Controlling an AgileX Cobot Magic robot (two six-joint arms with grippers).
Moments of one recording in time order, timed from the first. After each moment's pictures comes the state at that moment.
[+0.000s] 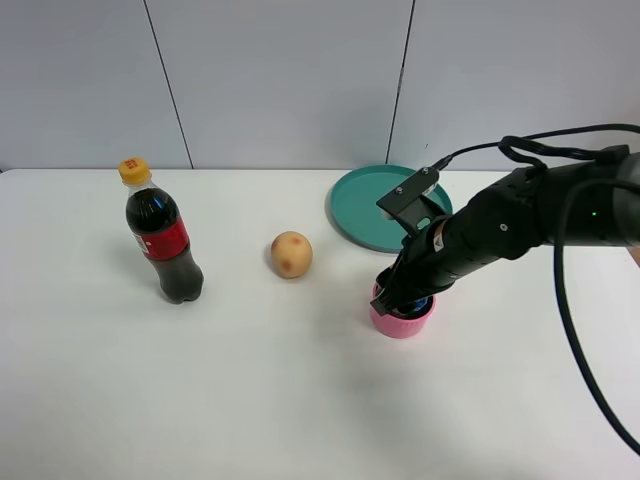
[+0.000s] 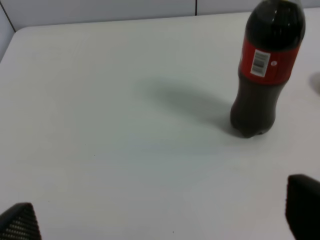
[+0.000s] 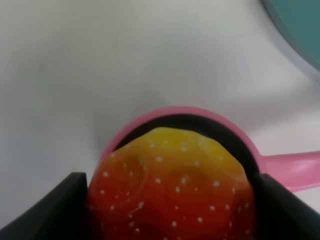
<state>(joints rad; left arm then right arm) 0.11 -0.01 -0.51 -0.03 1.05 0.07 0.54 1.67 -0.84 -0.06 0.36 -0.15</state>
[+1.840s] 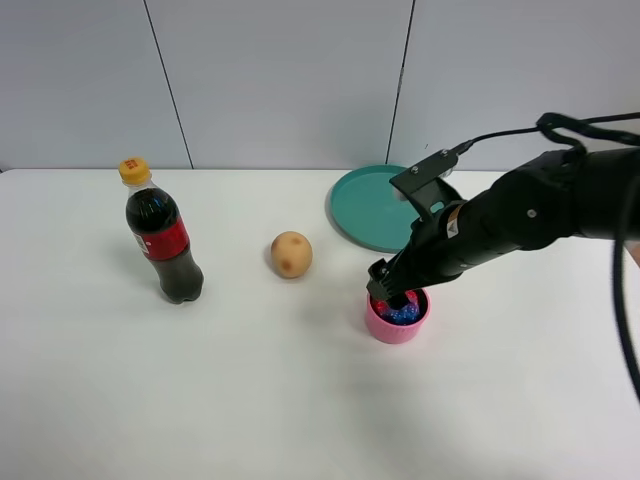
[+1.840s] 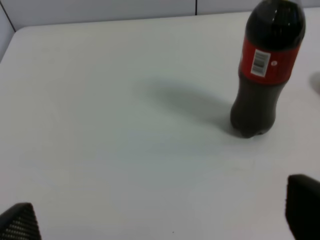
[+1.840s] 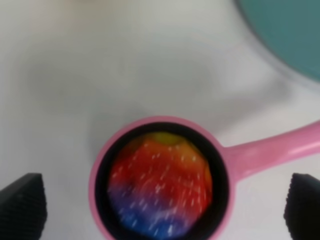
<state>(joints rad) 0.11 -0.01 -0.51 -0.03 1.05 0.07 0.54 1.52 -0.84 -0.01 0.42 -0.10</state>
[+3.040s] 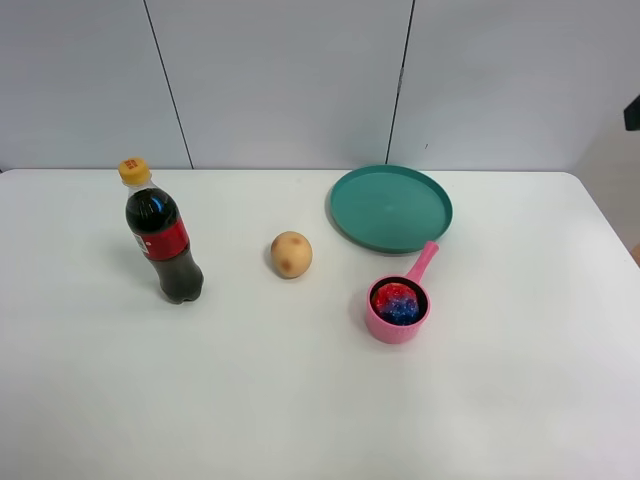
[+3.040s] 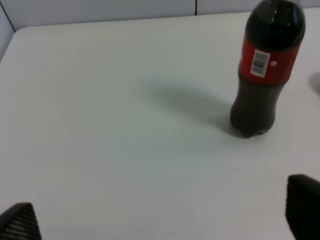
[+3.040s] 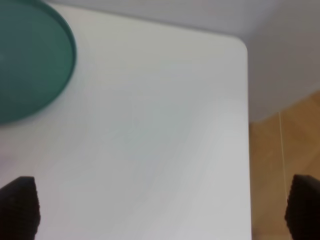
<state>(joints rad) 0.11 -0.01 -0.51 -0.03 1.05 0.07 -0.08 1.11 -1.23 -0.06 0.97 -0.22</state>
